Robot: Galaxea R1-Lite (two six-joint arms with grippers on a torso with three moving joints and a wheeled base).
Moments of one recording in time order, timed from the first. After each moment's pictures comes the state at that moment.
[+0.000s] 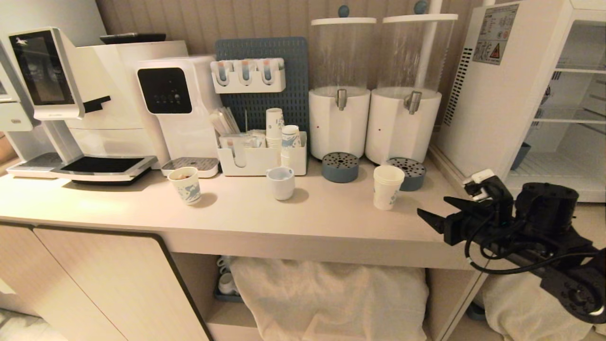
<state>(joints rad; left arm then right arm) 0.01 0.00 -0.04 0.09 -0.04 0.10 0.17 1.93 -0.46 -1.23 0.16 -0.20</state>
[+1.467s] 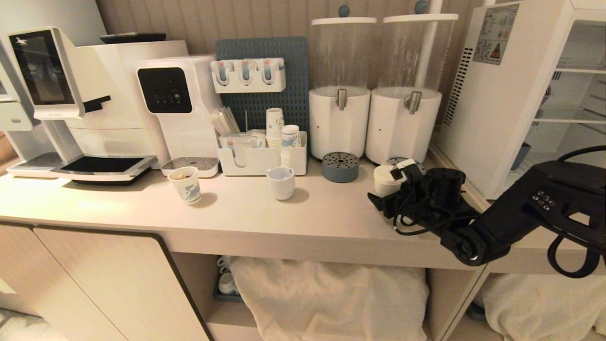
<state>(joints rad) 0.01 0.00 -0.03 0.09 -0.04 0.08 0.29 2.28 -1.01 -1.03 0.02 -0.20</state>
